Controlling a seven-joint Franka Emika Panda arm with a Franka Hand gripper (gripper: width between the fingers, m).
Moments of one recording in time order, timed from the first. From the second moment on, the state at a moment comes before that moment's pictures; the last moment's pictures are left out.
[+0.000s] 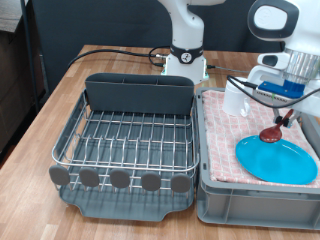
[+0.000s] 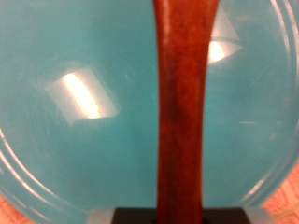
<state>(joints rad) 0.01 0.19 0.40 -2.27 -0.56 2.55 2.15</state>
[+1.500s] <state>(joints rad) -0.01 -0.21 0.29 -2.51 -0.06 2.36 2.25</state>
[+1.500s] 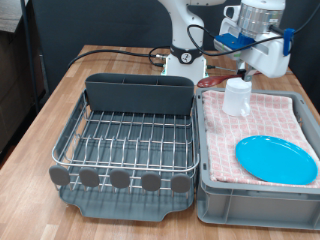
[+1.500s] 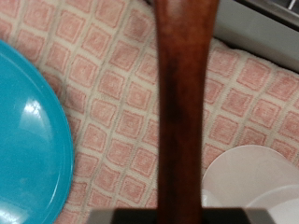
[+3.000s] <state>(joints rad) -0.03 -0.59 -0.05 -2.83 0.07 2.27 2.24</state>
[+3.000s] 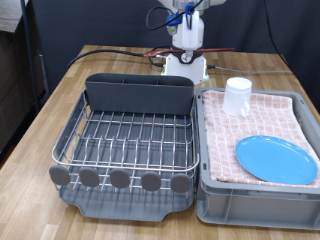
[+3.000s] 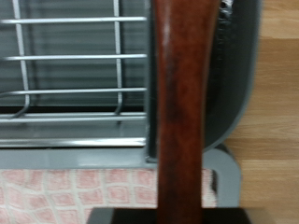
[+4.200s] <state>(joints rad) 0.07 -0.54 -0.42 -2.88 0.38 2.28 1.74</state>
